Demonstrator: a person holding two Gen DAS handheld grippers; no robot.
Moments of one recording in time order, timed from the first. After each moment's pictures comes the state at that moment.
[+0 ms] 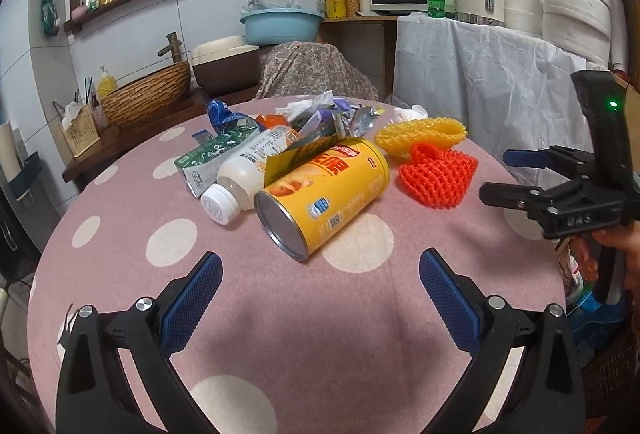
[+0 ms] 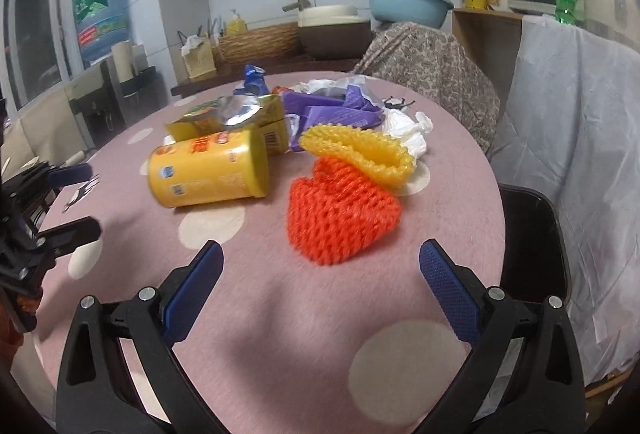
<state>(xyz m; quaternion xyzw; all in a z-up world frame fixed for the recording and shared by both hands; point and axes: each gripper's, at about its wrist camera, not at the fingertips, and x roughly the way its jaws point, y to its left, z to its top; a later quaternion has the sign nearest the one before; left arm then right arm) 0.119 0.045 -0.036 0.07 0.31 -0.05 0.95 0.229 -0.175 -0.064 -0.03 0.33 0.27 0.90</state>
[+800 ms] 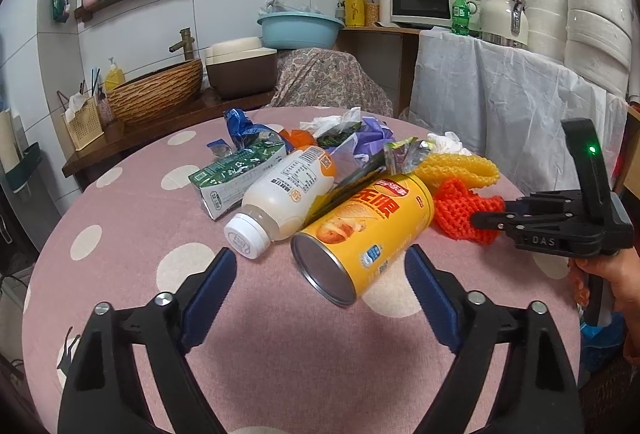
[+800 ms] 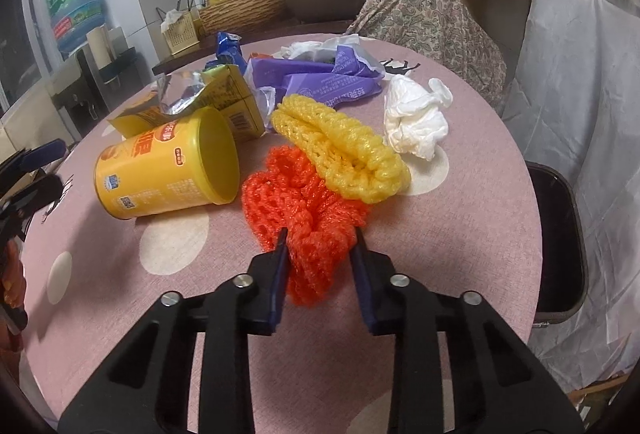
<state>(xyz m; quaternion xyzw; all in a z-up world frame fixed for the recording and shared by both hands) 0.156 0.073 -0.026 0.04 0.30 -0.04 0.95 0.278 -0.154 -0.087 -0.03 0.38 0.26 0.89</state>
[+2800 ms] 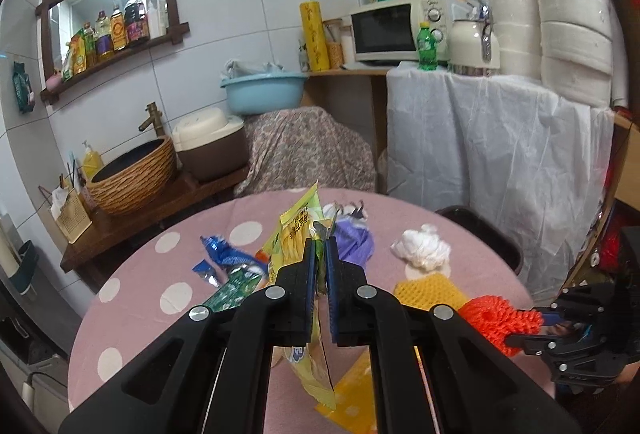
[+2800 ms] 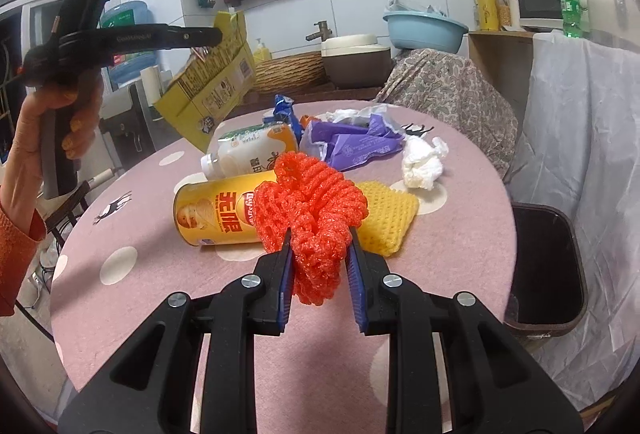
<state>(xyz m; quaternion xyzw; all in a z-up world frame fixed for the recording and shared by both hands) 0.212 0.023 0.077 0.11 0.24 -0.09 0.96 0.201 -0.196 -0.053 0.00 0.26 0.32 0.91</state>
